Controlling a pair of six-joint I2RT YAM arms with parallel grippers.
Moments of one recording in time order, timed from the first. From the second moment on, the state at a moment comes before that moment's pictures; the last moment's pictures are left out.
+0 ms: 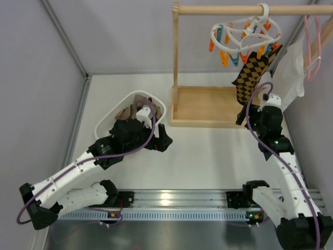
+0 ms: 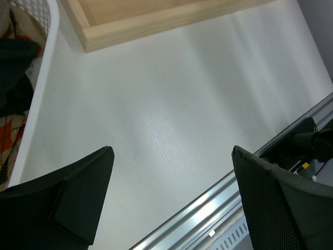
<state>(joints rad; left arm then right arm) -0.84 0.94 0.95 -0.49 -0.10 -0.54 0.13 0.80 0.80 -0.41 0.18 0.27</state>
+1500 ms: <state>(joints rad) -0.89 0.66 0.87 -0.66 -0.08 -0.41 -0.10 1.43 0.67 0.70 -0.36 0.09</state>
